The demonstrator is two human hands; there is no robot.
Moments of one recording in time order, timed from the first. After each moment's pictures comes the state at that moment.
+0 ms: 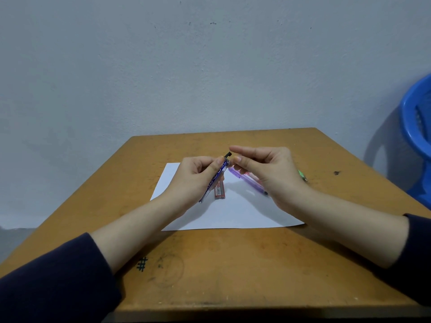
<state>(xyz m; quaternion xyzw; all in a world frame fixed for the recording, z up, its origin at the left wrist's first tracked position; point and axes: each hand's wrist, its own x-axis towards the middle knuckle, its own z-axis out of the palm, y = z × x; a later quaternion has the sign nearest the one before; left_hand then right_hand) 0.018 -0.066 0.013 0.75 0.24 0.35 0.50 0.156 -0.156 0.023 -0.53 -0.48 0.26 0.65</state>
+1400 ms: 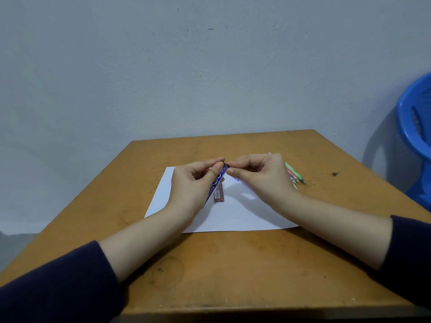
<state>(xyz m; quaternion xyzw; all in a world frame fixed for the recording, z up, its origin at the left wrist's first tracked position) 0.025 -0.074 0.002 0.66 0.28 0.47 0.51 0.163 -0.143 0.007 -0.52 -0.55 0.17 0.63</state>
